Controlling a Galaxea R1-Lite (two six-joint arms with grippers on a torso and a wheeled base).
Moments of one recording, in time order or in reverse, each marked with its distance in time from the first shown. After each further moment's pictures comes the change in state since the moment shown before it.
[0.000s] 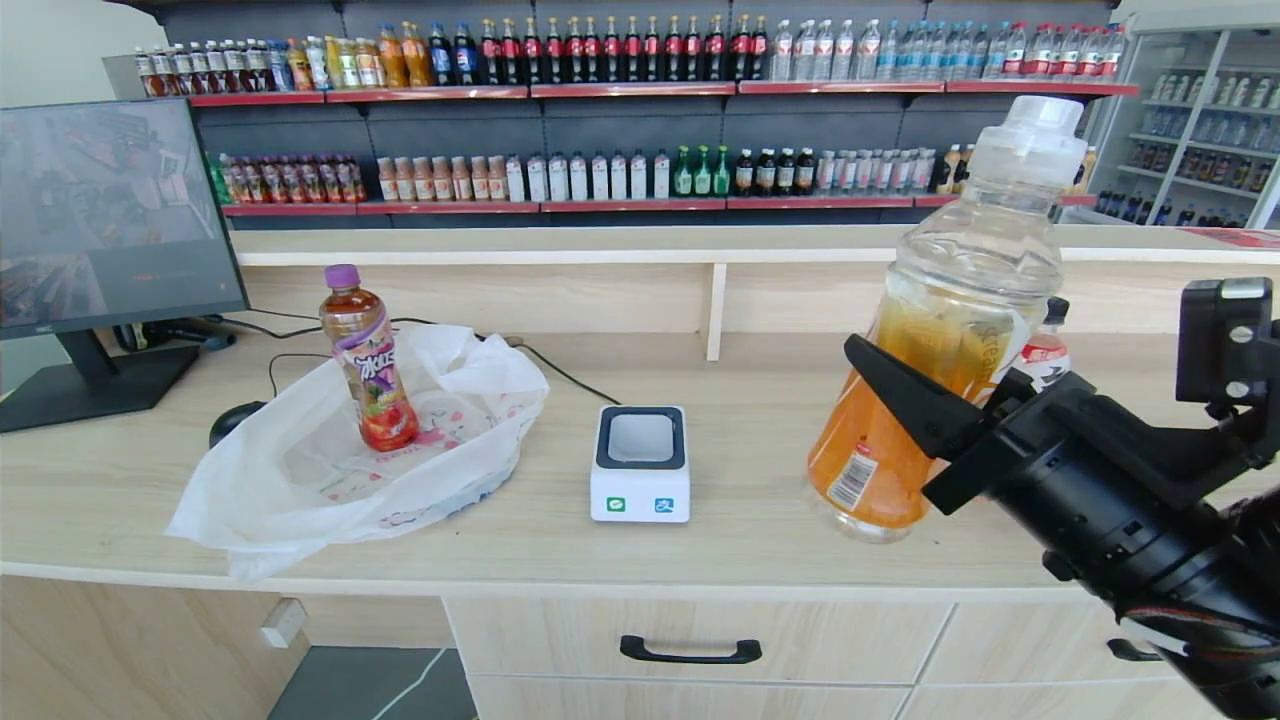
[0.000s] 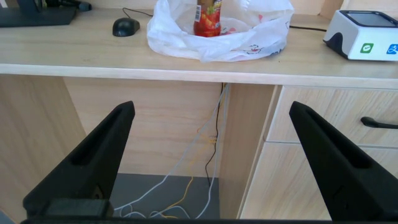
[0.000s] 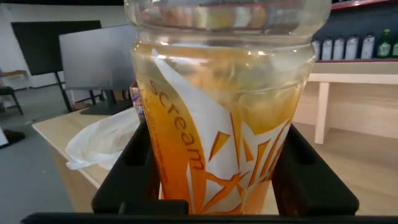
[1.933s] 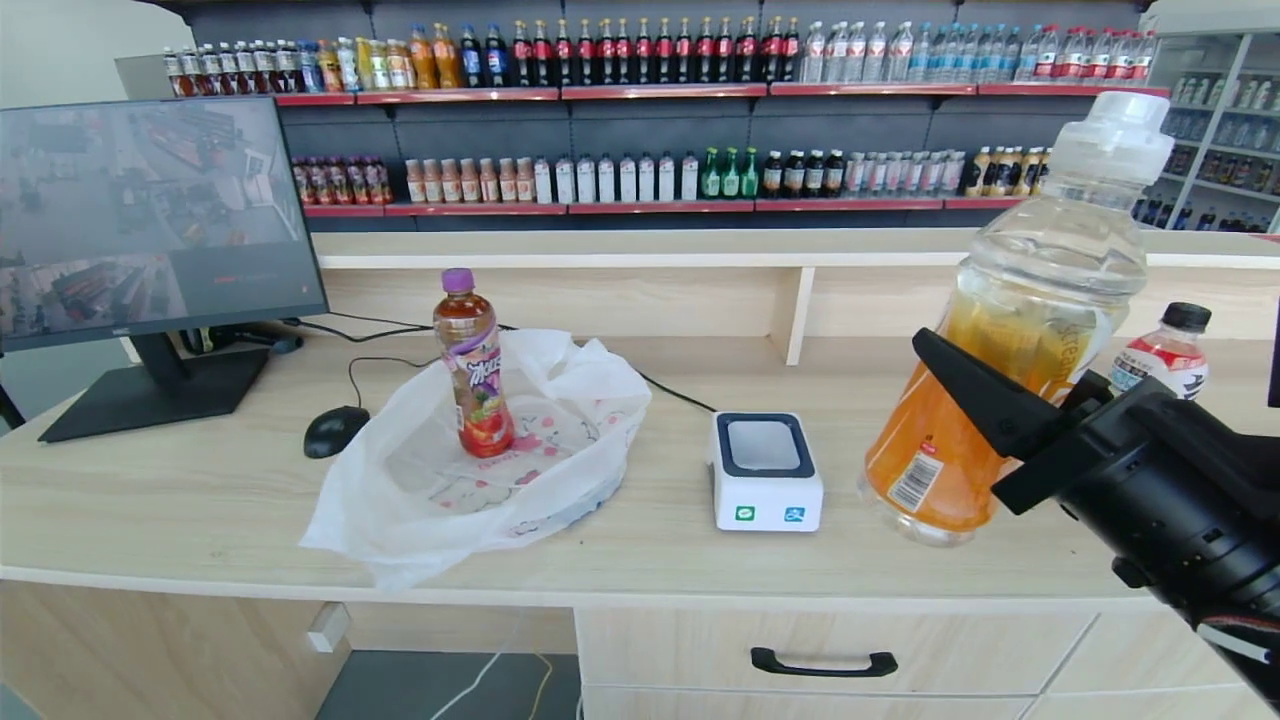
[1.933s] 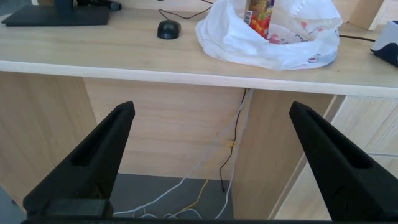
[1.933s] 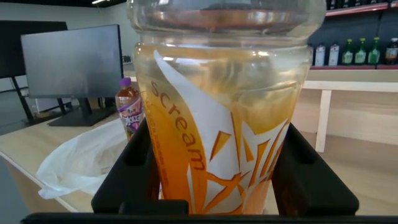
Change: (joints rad) left arm 0.000 0.000 -0.001 0.000 0.001 -0.033; right arm -0.068 -0.079 0.067 -0.001 -0.004 0.004
